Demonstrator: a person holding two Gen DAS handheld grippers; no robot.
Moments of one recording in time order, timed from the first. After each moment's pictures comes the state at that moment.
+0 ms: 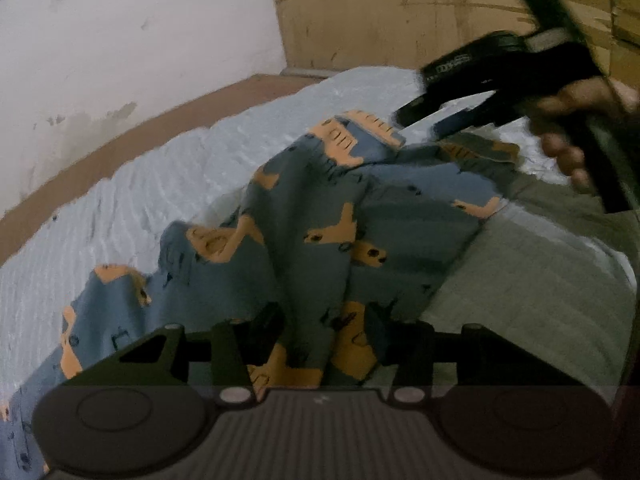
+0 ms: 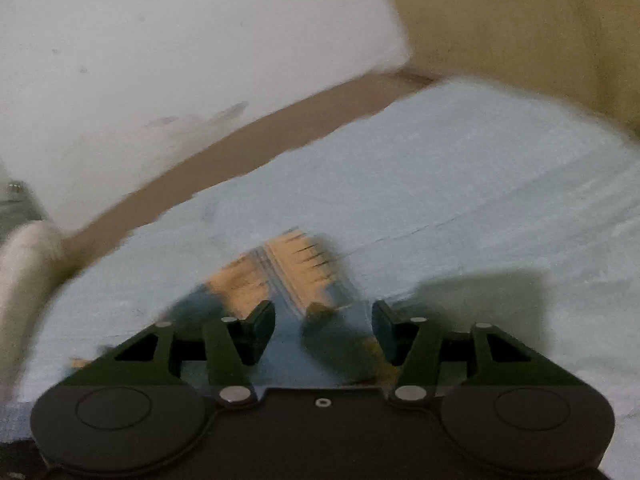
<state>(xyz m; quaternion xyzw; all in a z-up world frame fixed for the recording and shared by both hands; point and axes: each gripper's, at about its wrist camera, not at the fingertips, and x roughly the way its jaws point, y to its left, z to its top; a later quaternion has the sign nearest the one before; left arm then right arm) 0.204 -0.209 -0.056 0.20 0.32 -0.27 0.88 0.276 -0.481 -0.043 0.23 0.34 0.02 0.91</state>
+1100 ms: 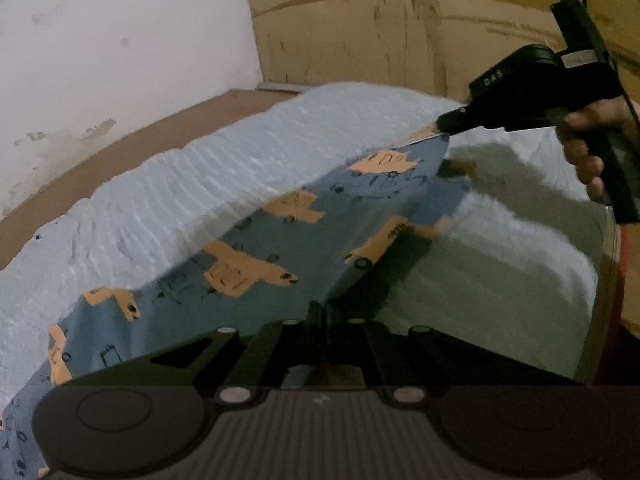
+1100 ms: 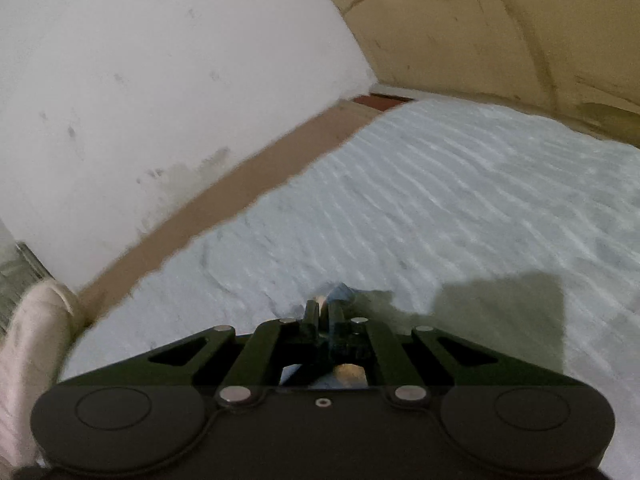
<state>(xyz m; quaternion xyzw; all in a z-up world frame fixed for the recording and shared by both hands) 0.185 -0.221 -0.042 0.19 0.32 -0.31 0.88 0.210 -0.531 -0.021 0.27 0.29 -0.04 0.92</state>
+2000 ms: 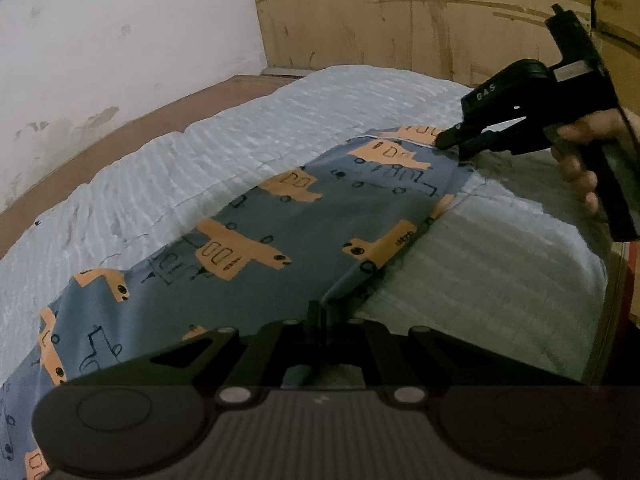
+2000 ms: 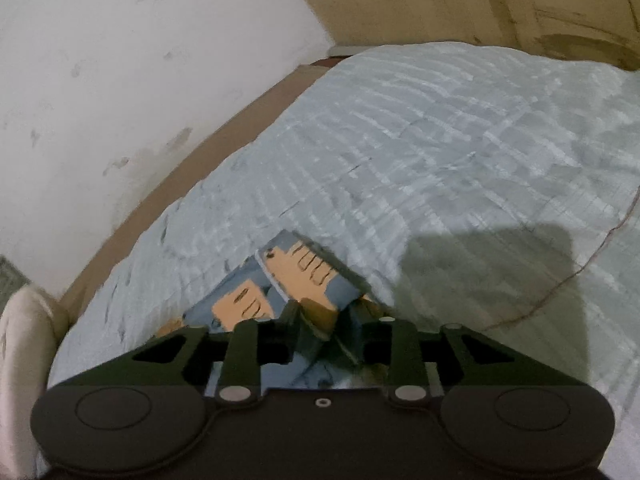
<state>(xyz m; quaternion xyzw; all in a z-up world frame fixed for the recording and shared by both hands) 0.184 -0.226 -0.055 0.19 0.33 -0.29 0.88 0.216 -0.535 -0.064 0.31 0.33 -0.08 0.89</state>
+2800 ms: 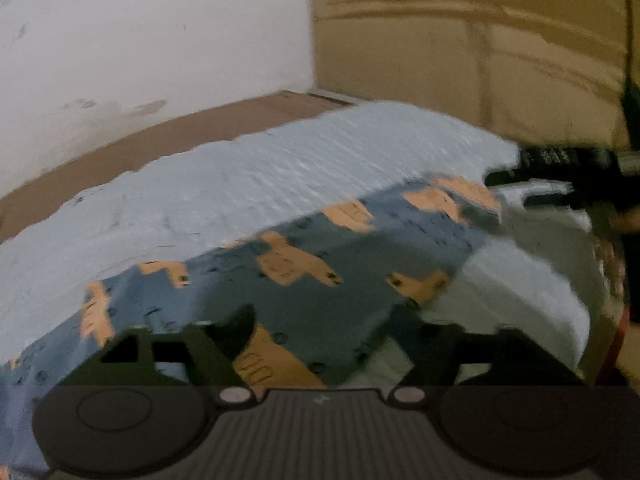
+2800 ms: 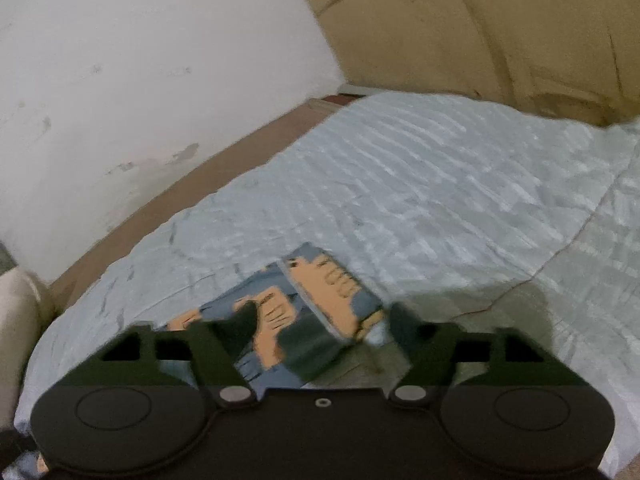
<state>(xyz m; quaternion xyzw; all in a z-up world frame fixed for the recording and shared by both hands) 0.169 -0.189 -0.014 0.11 0.32 -0.24 0.91 0.168 -0.509 -0.040 0.24 0.29 -0.08 0.92</state>
